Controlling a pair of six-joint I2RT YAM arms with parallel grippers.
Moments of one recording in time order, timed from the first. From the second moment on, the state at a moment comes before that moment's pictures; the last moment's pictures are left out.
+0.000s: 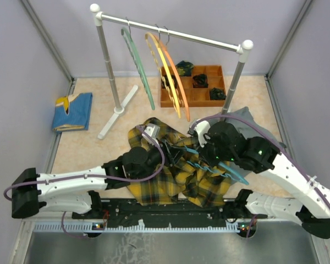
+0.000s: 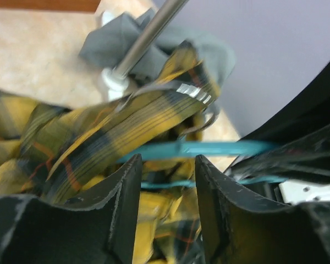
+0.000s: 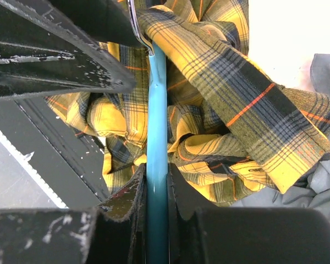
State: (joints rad) left arm -1.24 1.15 0.71 0.39 -0.42 -0.68; right arm 0.94 0.95 1.20 -1.06 0.04 0.02
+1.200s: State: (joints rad) left arm -1.26 1.02 1.04 -0.38 -0.68 -0.63; right arm 0.94 0.55 0.82 -0.40 -0.09 0.19
